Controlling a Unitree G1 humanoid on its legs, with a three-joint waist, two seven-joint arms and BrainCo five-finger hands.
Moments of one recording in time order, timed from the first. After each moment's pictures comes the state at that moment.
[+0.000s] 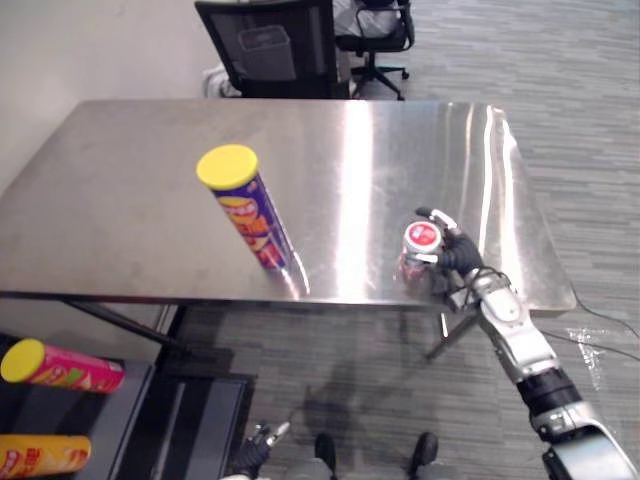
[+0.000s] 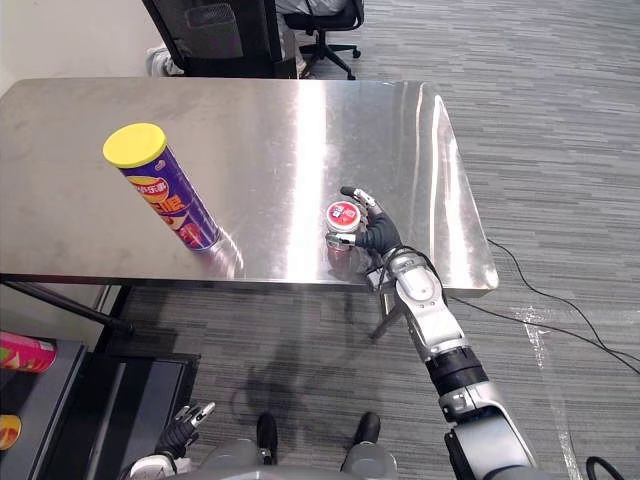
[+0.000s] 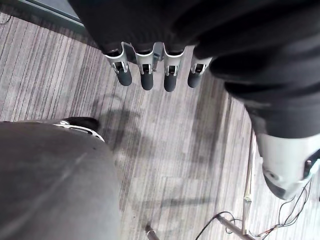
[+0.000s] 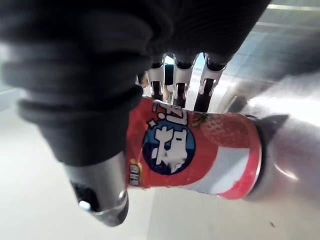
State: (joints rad) left arm 0.19 0.20 -0.12 0.90 -0.33 -0.21 -0.03; right arm -0.44 -0.36 0.21 0.29 0.24 -0.14 0.08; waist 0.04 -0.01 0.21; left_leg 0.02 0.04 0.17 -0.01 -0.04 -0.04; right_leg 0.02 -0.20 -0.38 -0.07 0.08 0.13
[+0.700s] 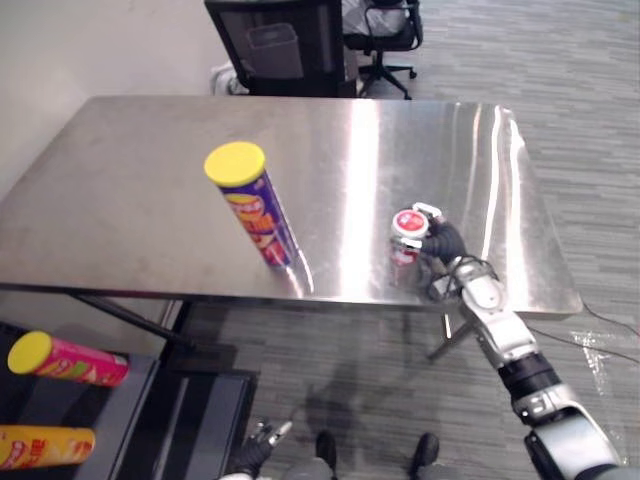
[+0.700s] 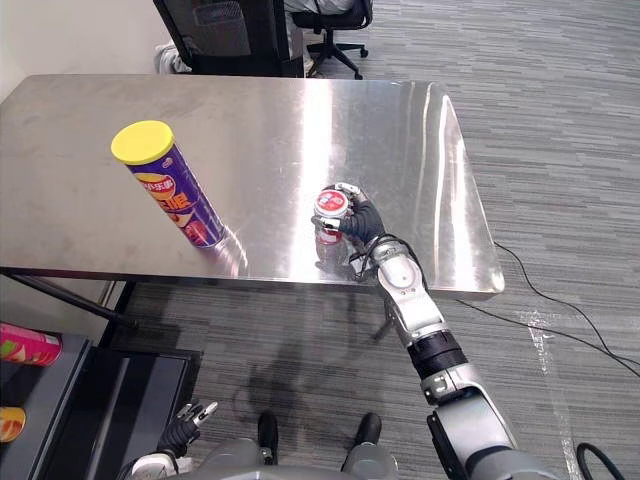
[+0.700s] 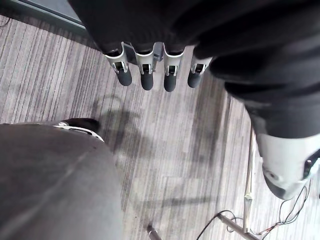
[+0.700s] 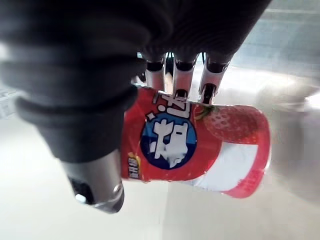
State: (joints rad) left arm 0.20 0.20 -0.12 0.88 -0.30 -0.21 -0.02; right arm -0.48 -0.31 0.24 0.24 0.24 -0.14 0.05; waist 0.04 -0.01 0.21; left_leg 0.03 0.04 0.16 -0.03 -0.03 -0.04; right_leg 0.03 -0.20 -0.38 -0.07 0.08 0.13
